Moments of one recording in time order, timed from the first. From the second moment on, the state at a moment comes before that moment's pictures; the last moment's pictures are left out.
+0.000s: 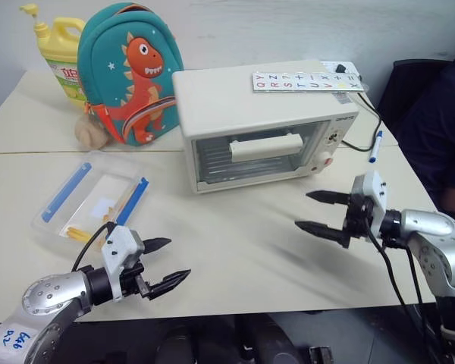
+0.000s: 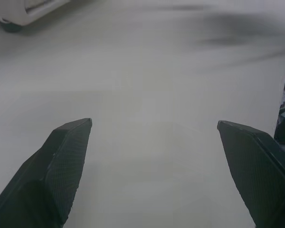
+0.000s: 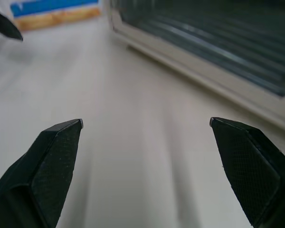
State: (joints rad) left arm 0.23 0.68 0.29 -0.71 -0.70 0.67 -0.69; right arm -0.33 -0.72 -0.13 -0.14 0.55 0.50 1.06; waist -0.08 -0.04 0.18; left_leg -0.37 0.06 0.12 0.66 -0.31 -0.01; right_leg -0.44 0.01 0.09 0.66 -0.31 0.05
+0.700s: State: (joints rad) left arm -0.10 0.84 0.40 -0.68 -1.05 0.77 -0.53; right arm -0.57 -0.66 -0.09 -0.09 0.65 0.63 1.13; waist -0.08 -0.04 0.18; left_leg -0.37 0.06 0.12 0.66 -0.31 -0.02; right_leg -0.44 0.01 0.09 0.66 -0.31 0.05
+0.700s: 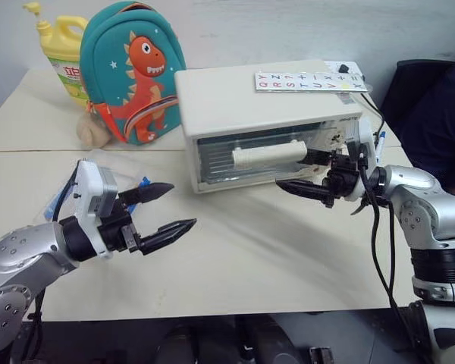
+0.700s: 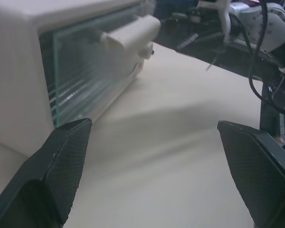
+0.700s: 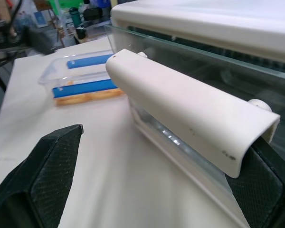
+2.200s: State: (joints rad) left arm -0.49 0.79 -0.16 -0.19 -0.38 0.41 -1.13; right arm 0.13 -0.86 -0.47 -0.55 0.85 0.68 1.05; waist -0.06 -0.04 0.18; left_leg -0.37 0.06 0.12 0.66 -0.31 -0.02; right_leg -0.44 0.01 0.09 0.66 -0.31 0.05
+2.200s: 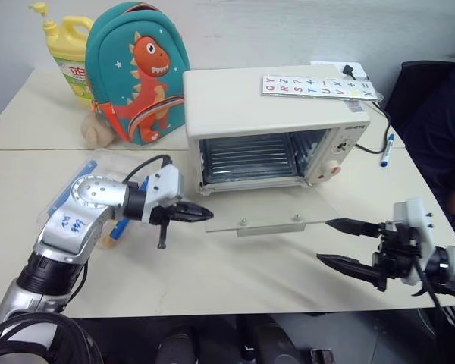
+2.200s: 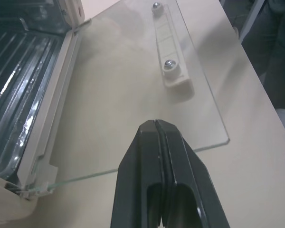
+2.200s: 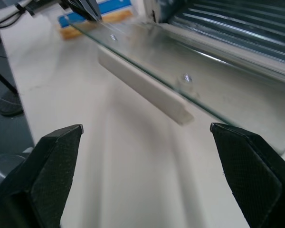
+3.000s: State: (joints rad) left arm 0.43 0.50 0.61 -0.79 -0.58 0.78 -0.61; right arm -0.60 -0.79 0.00 -0.19 0.83 0.67 1.26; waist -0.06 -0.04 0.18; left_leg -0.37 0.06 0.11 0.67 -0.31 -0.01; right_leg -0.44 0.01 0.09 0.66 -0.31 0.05
